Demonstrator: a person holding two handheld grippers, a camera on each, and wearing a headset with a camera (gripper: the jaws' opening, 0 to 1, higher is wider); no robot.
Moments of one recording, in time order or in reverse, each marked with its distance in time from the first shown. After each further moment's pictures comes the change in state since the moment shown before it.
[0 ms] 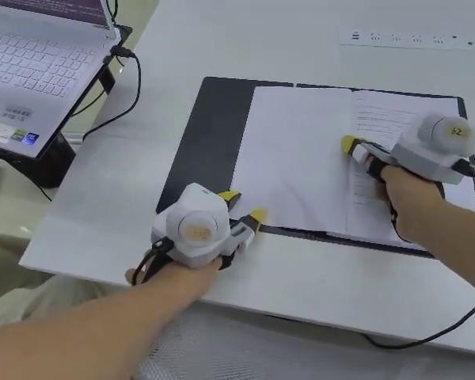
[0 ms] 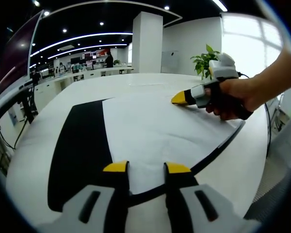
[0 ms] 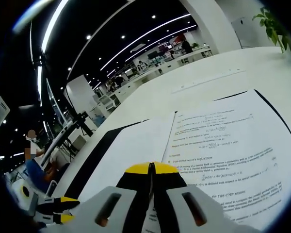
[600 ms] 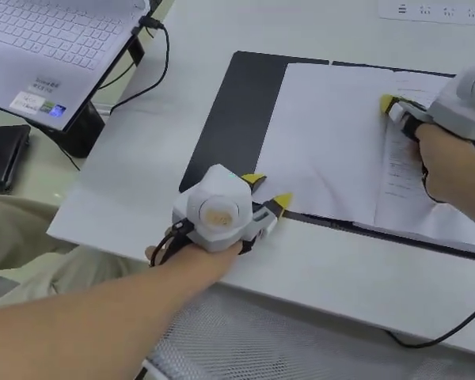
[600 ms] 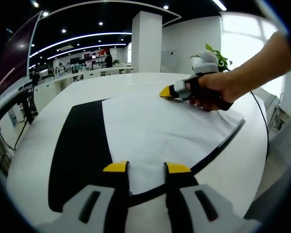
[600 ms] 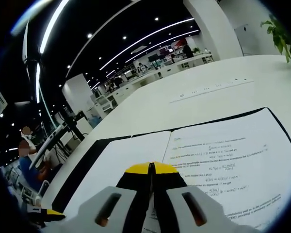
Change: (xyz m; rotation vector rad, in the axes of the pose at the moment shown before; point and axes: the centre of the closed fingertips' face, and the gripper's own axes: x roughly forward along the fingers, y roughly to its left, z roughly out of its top) left arm -0.002 -0.001 0.000 0.007 0.004 0.000; right arm 0.061 -0.040 0.033 -0.046 -0.024 -0.027
